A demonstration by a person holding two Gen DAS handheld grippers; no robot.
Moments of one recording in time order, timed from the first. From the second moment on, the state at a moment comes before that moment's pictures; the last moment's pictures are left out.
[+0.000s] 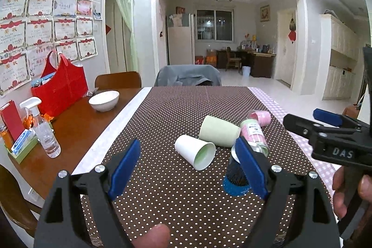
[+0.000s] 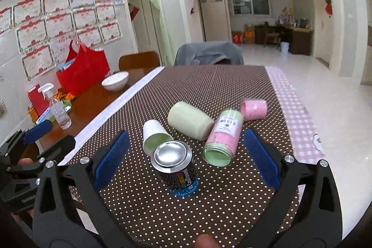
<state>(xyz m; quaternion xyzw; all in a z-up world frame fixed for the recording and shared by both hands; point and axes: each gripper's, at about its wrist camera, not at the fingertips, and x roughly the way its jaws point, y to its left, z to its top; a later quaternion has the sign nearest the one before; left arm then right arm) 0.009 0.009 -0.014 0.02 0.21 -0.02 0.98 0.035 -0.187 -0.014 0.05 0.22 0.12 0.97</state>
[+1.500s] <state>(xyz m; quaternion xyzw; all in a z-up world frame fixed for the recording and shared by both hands) -0.027 0.007 0.006 0.01 0.17 -0.01 0.98 -0.013 -0.179 -0.002 0.03 0.17 0.07 0.98</state>
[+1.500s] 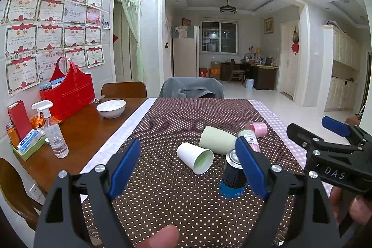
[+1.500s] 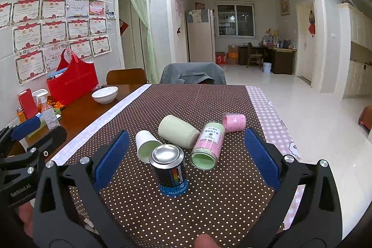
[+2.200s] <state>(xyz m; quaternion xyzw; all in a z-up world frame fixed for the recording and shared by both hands) -0.026 0.002 0.007 0.01 0.18 -0.01 0.98 -0.014 -0.180 -0.002 0.04 0.17 0.06 0.98</state>
